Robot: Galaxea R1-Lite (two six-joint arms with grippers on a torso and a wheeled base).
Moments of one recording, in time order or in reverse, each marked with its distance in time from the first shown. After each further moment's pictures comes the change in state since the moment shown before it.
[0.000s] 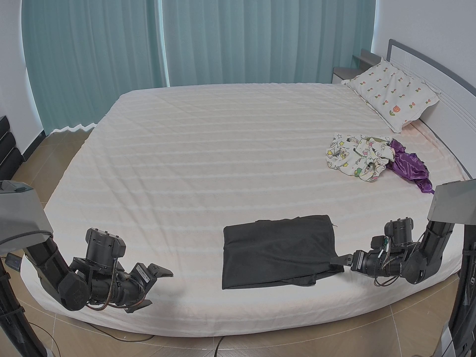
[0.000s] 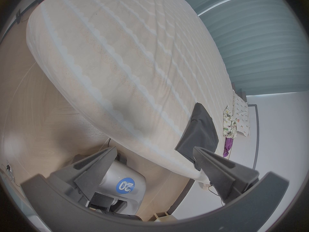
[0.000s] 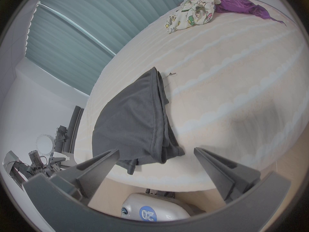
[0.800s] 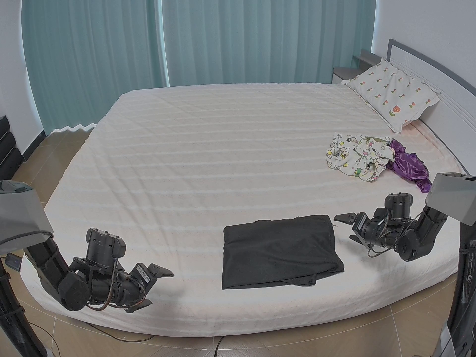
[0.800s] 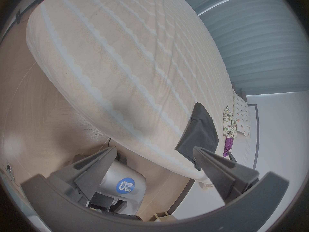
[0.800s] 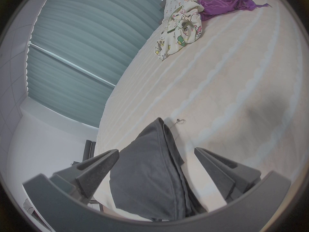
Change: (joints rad) left arm -0.001 0.000 0.000 0.000 0.002 0.000; right arm -0.053 0.060 -0.292 0.002 -0.008 0.305
